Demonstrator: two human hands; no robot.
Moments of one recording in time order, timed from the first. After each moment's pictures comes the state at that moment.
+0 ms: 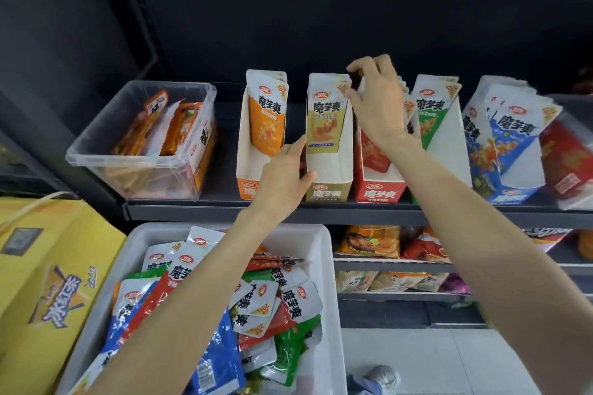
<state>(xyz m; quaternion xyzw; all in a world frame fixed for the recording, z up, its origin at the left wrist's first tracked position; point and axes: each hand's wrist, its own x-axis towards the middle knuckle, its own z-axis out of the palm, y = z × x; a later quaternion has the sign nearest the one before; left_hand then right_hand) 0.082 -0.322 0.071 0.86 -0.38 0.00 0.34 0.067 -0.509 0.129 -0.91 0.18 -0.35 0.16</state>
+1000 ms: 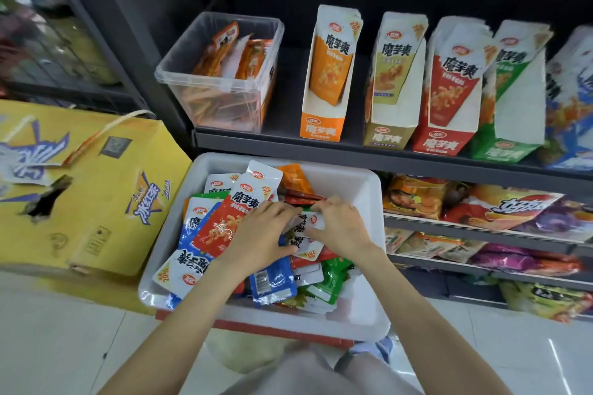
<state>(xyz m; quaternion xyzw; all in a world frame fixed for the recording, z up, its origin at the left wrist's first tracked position) 0.016 -0.144 -0.032 0.90 -0.42 -0.09 0.11 -0.041 -0.313 -0.037 -0.97 0.11 0.09 0.21</state>
